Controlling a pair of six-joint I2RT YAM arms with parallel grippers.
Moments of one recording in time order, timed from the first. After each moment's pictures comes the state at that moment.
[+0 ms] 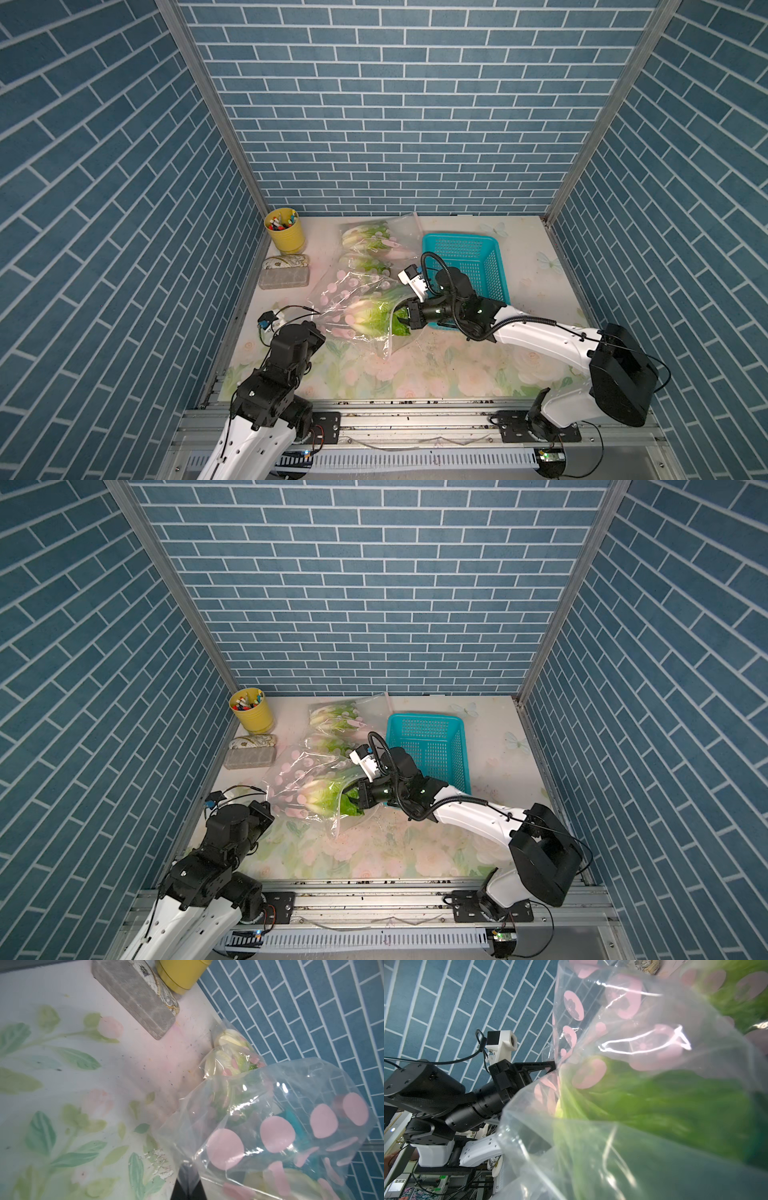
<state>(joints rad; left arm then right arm) -0.39 0.34 0.47 -0.73 -0.34 -1.07 0.90 1.46 0.92 0.10 -0.60 0.62</state>
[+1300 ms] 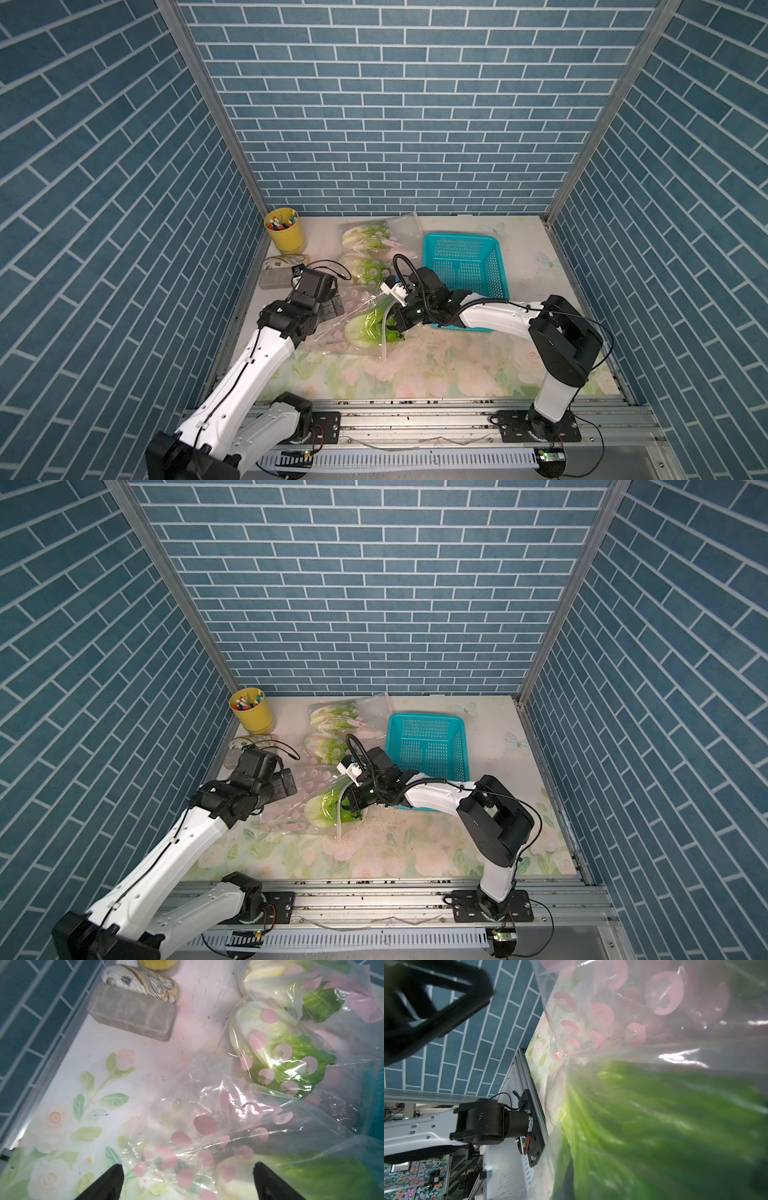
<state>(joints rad) -0.34 1.02 0.90 -0.88 -0.32 -0.62 0.91 1.78 1.09 -0.05 -0.68 0.47</state>
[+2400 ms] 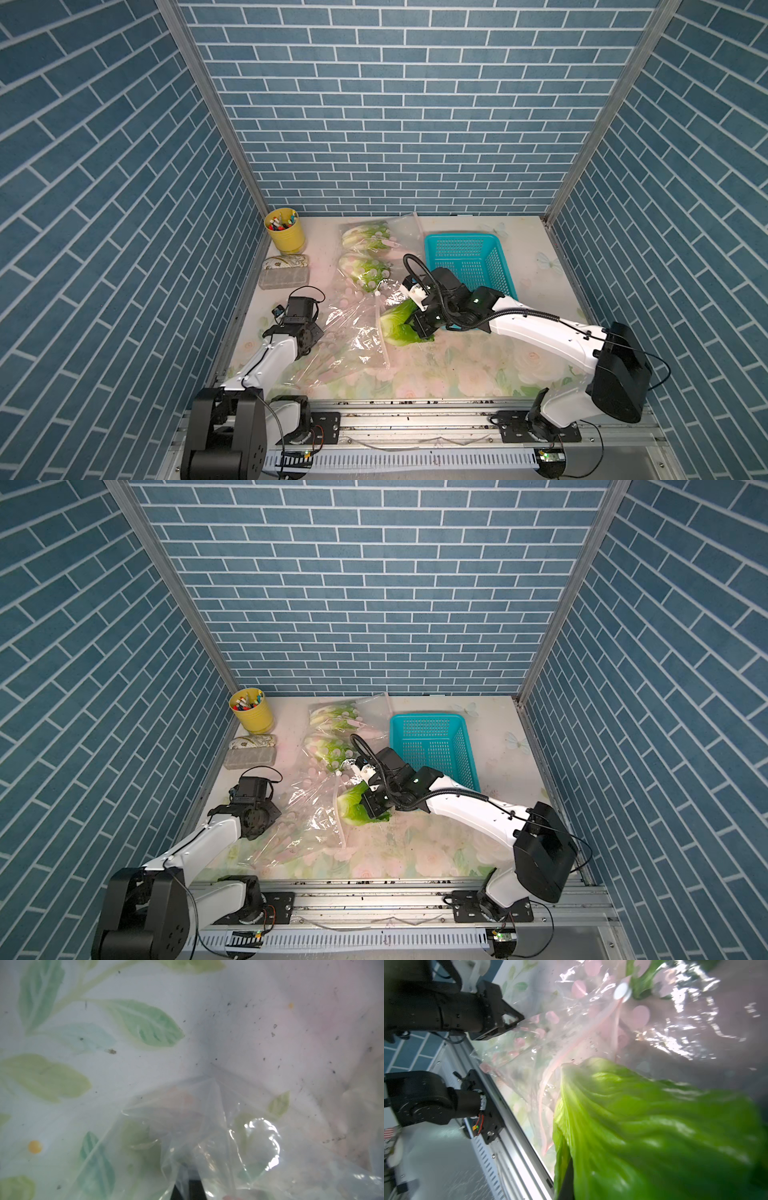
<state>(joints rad) -0.03 1.13 0.45 -0.47 -0.18 -0.80 0.94 1.47 1.12 -0.54 -0.27 0.29</state>
